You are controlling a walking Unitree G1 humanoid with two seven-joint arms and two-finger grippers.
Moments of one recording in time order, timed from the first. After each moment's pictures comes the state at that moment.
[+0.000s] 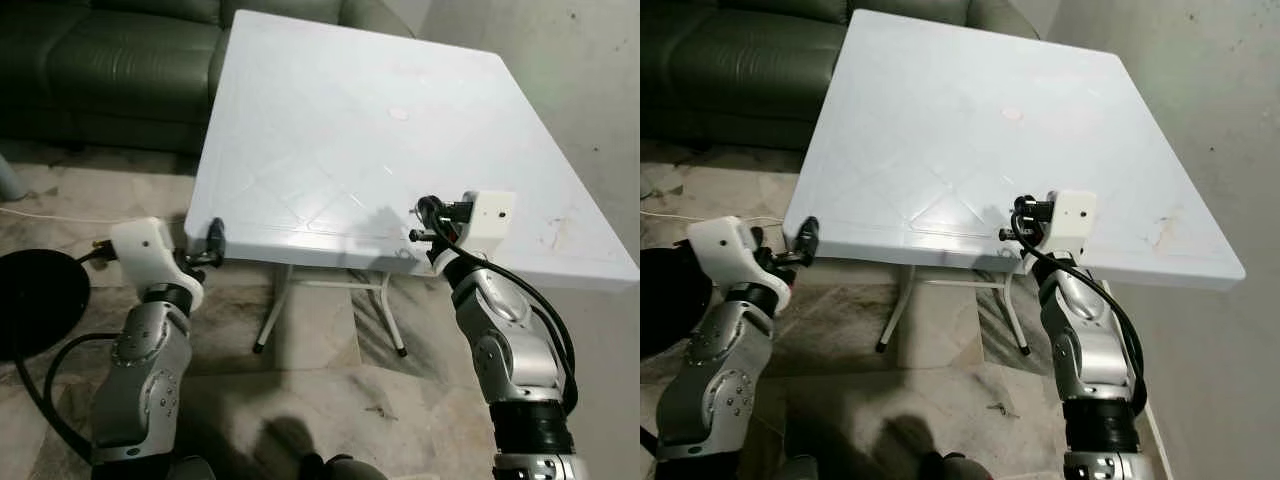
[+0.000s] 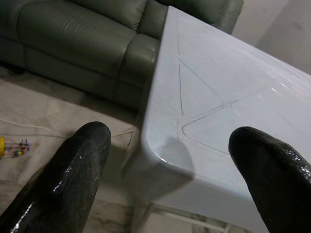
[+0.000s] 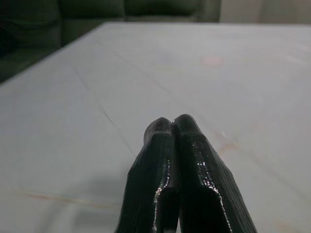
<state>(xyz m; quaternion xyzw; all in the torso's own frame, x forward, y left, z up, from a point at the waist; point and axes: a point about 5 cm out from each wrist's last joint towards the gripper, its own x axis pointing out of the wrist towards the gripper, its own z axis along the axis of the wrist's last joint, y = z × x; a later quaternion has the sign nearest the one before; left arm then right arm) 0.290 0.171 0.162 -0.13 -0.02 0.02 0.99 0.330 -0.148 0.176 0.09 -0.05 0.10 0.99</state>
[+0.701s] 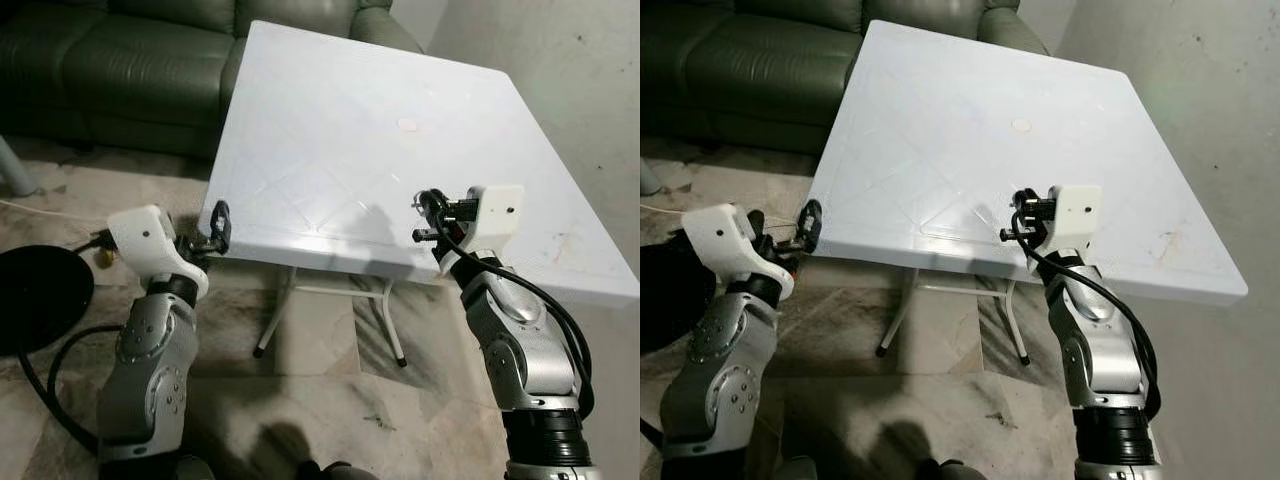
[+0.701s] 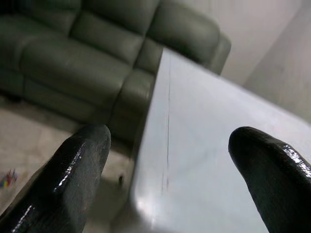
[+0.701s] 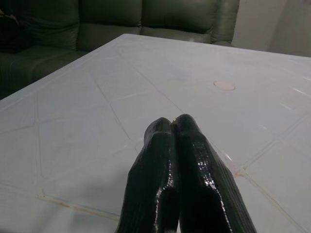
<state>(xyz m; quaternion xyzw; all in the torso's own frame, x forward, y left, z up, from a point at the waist) 0.292 0.165 0.200 -0.13 -0.10 0.01 0.99 0.324 -0.151 0.185 0.05 -0.06 0.11 0.99</state>
